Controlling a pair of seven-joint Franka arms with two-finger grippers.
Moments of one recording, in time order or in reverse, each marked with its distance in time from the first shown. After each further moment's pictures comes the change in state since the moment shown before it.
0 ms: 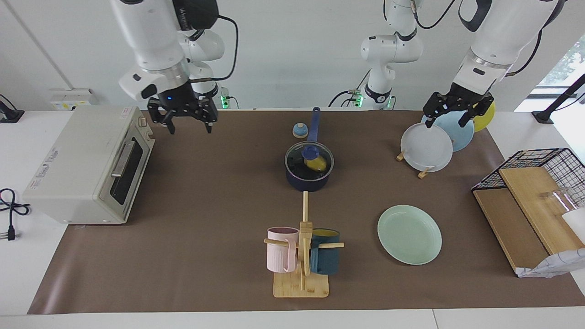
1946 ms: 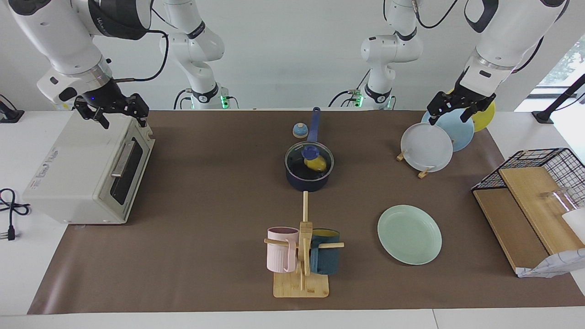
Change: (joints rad) left arm 0.044 -0.011 -0.017 -0.015 0.000 -0.068 -0.045; right arm 0.017 -0.081 -0.261 -0.154 -0.034 0.006 -0.291
